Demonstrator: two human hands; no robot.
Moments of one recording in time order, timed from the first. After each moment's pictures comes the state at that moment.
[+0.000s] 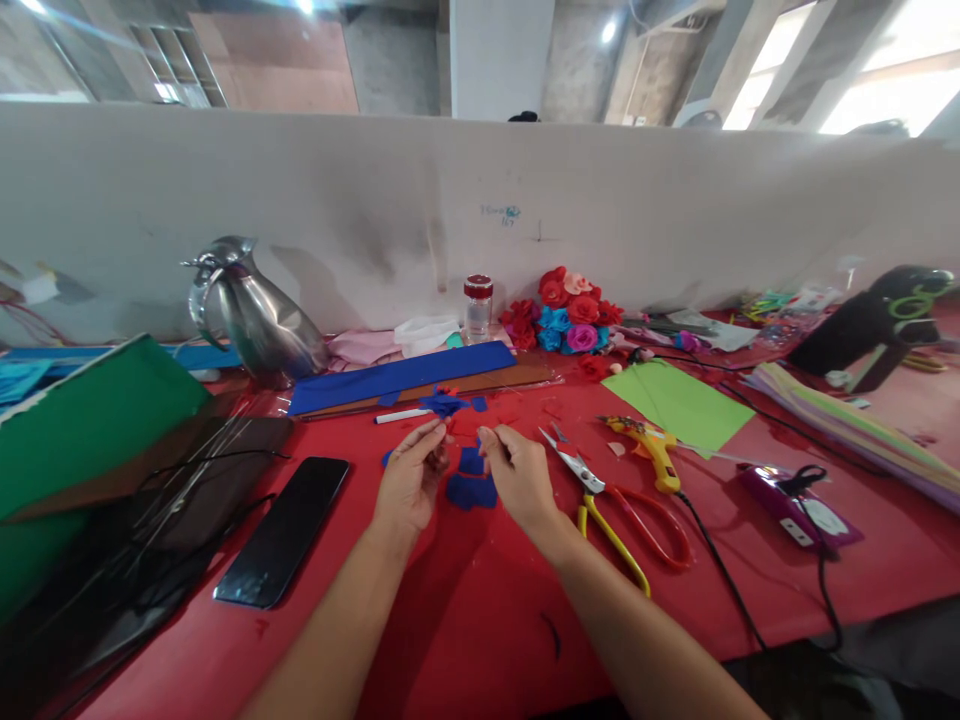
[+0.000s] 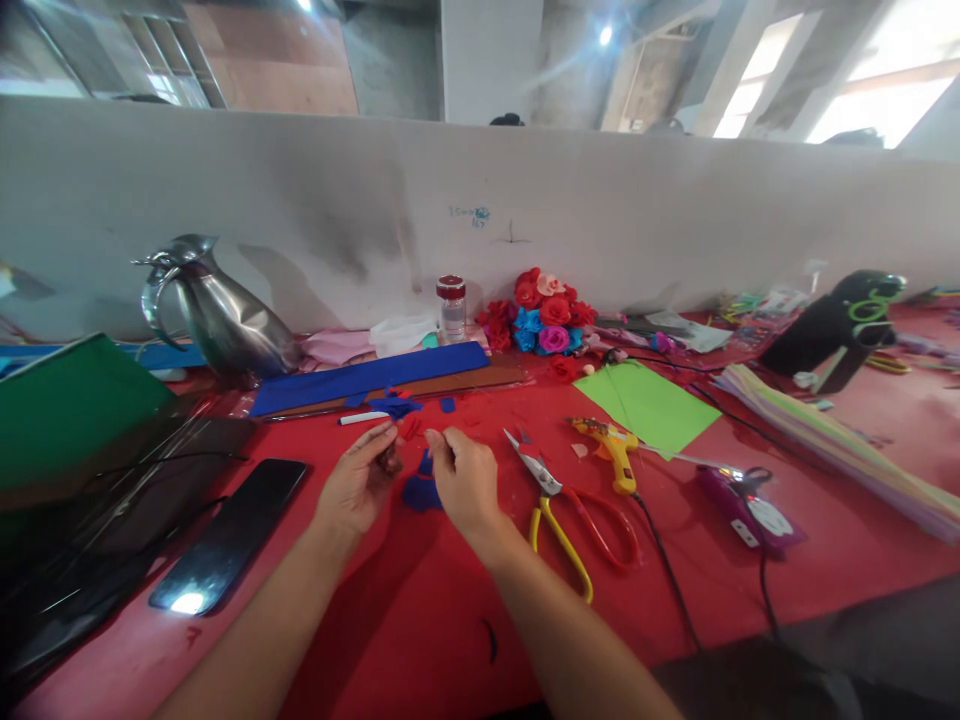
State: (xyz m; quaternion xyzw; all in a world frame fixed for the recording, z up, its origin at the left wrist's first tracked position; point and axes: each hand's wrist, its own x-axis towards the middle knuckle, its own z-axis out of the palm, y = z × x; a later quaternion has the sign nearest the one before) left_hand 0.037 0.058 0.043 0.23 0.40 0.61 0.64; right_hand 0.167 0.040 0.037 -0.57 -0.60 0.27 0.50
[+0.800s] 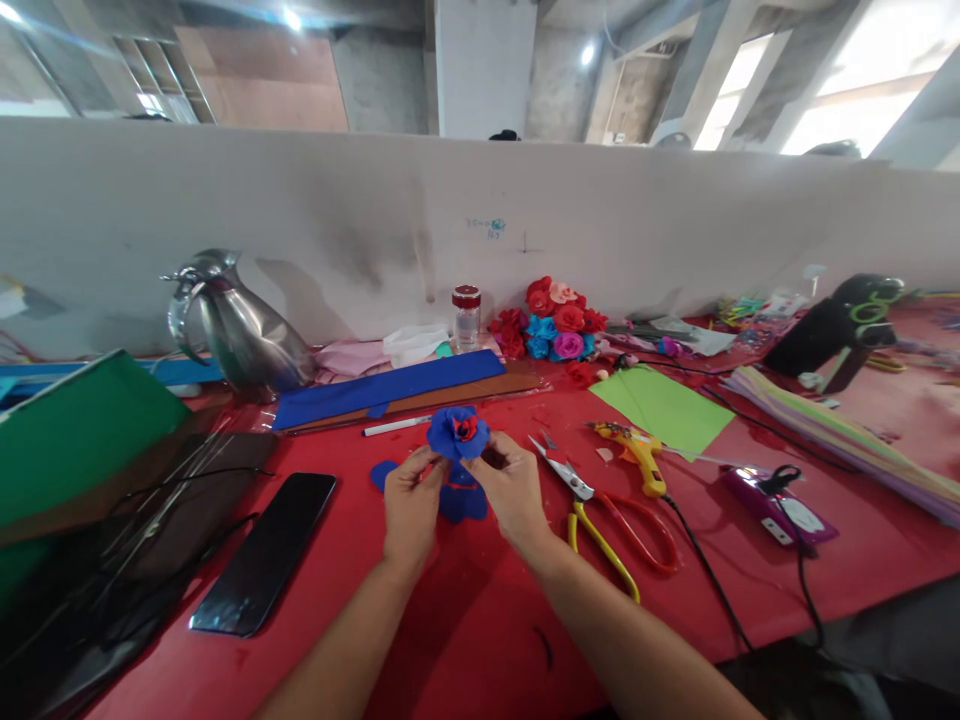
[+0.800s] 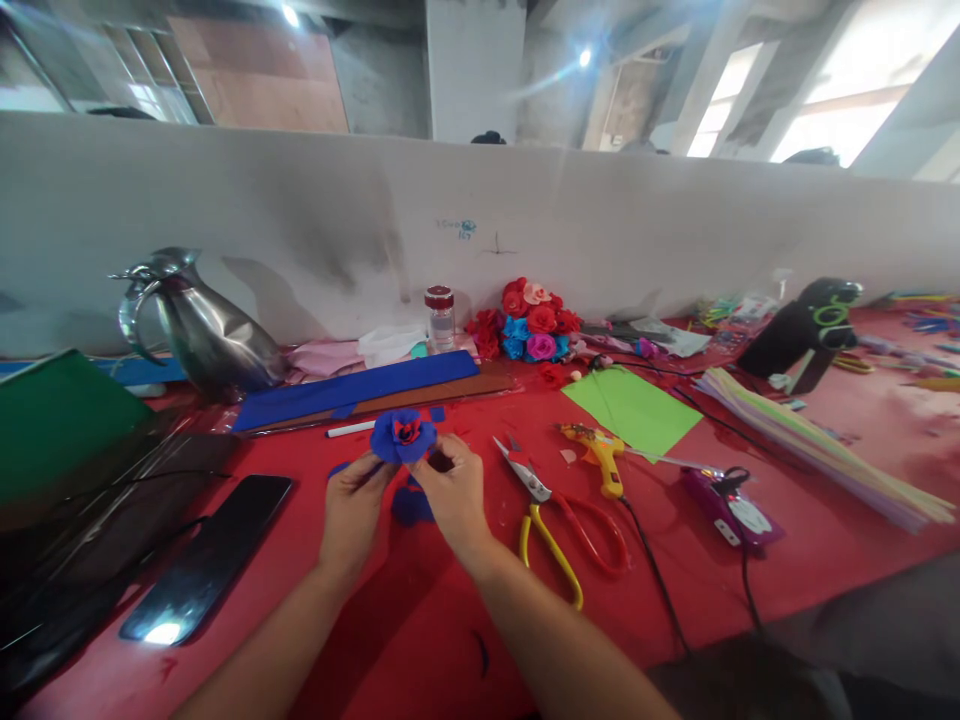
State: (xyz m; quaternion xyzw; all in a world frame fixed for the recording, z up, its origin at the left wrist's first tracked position) left_hand 0.053 0.039 0.038 0.44 0.43 0.63 0.47; right_hand 0.158 0.041 0.032 -0.45 -0.47 0.41 0.64
